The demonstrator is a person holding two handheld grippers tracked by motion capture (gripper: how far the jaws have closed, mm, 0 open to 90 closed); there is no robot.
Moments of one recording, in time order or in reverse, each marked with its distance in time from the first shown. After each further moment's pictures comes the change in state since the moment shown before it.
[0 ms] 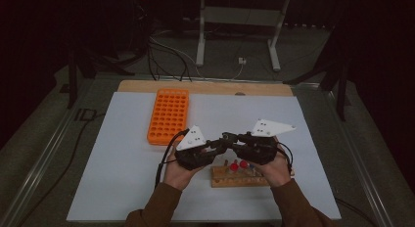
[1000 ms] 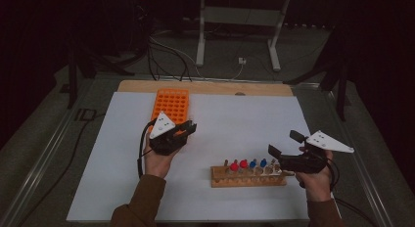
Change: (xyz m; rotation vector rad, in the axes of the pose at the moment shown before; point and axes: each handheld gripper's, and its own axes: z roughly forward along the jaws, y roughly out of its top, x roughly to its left) left arm 0.061 -0.024 -0.037 -0.070 0.296 -0.103; right arm -0.047 -0.066 -0.097 -0.084 -0.403 0.186
